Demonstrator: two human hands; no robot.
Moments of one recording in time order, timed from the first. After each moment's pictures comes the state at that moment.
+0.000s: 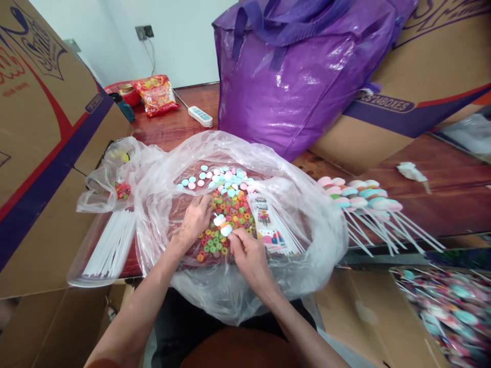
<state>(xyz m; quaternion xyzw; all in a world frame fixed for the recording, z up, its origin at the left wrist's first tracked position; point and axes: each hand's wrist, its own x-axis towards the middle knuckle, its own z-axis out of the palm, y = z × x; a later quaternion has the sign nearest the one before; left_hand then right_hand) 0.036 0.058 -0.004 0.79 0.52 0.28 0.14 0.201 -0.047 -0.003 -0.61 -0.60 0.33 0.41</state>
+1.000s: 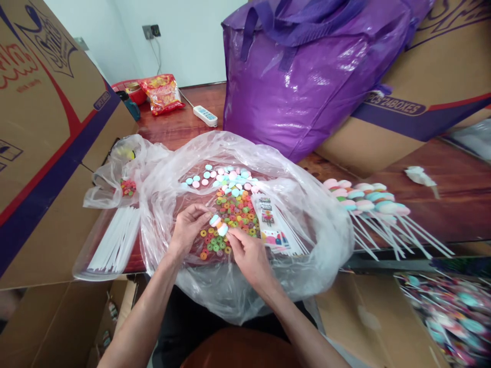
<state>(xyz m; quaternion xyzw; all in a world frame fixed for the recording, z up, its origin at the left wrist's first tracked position) 0.027 0.017 0.013 0.42 0.47 0.50 0.59 0.199 -0.042 0.000 -0.58 -0.67 0.28 0.38</state>
